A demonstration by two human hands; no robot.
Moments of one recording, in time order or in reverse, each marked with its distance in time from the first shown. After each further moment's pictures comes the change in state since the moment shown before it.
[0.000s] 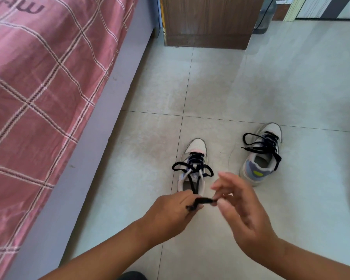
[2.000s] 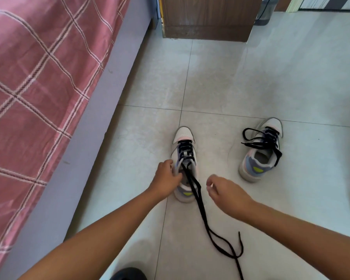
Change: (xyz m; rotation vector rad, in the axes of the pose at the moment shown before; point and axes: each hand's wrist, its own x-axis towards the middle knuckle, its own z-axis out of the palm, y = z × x) left_hand 0.043 -0.078 0.055 -0.496 -0.078 -0.982; right_hand 0.043 0.073 -0.008 -0.824 -0.500 0.535
